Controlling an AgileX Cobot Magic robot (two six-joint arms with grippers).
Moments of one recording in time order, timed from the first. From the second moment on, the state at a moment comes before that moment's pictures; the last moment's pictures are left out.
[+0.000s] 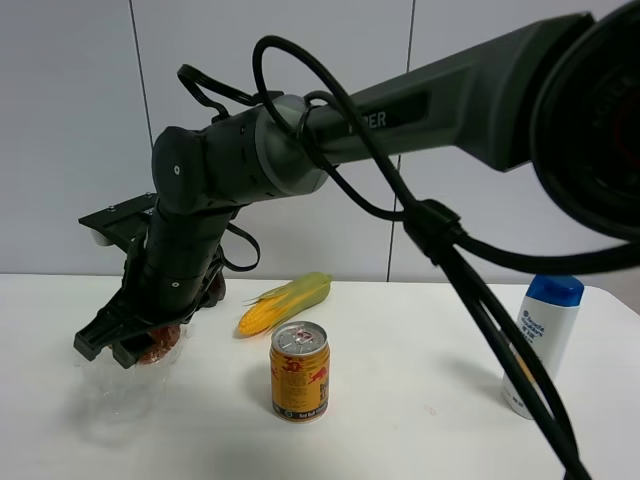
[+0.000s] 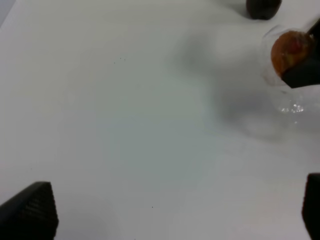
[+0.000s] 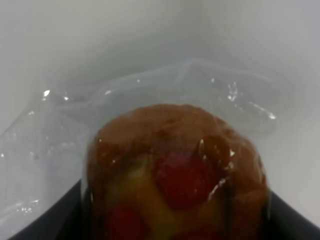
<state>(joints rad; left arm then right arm) 0.07 0.00 -0.51 -0.03 1.06 0.03 0.90 2.42 -2.06 0.09 0.72 -0.33</state>
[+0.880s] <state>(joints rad) 0.07 0.00 -0.51 -0.03 1.06 0.03 0.90 2.51 -2.06 -0.01 0.74 -0.21</state>
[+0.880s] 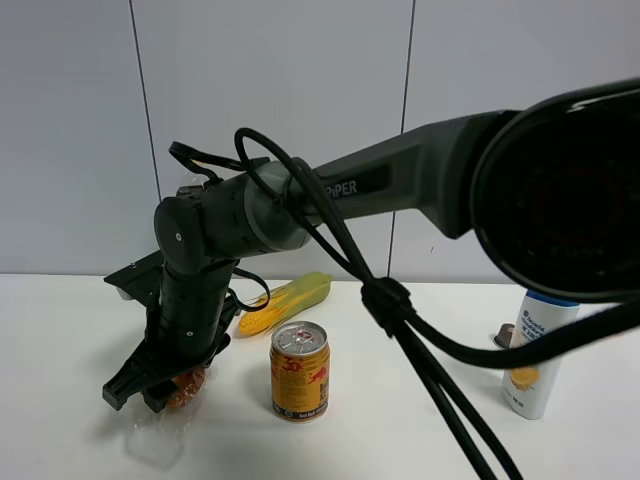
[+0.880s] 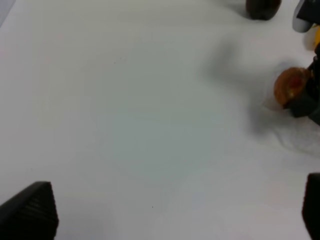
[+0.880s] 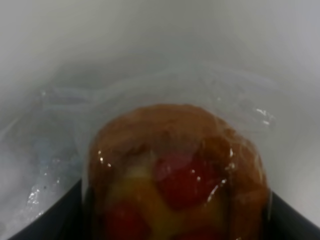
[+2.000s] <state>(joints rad) 0.07 0.00 -0.51 -0.03 1.06 0.03 0.90 2.36 -2.06 -0.01 0.81 -0.20</state>
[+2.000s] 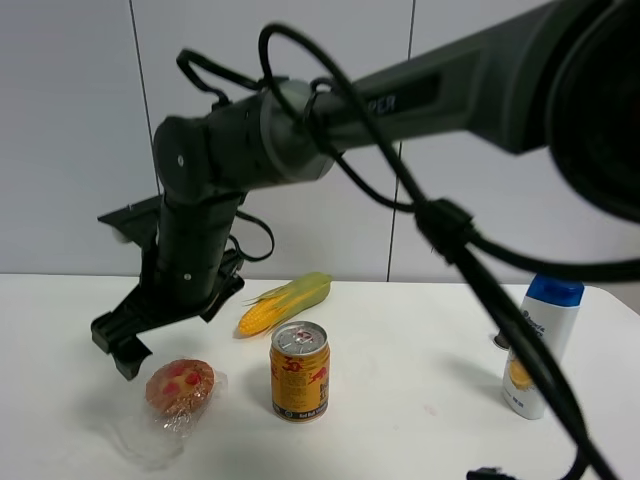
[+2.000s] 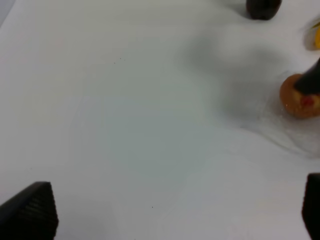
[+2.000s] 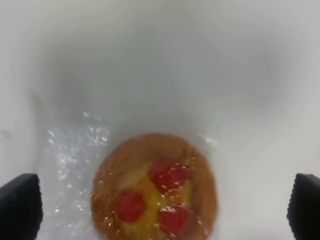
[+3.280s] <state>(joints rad) 0.07 0.00 -0.51 -0.03 1.06 0.03 0.90 1.93 -2.06 0.02 1.12 -0.19</state>
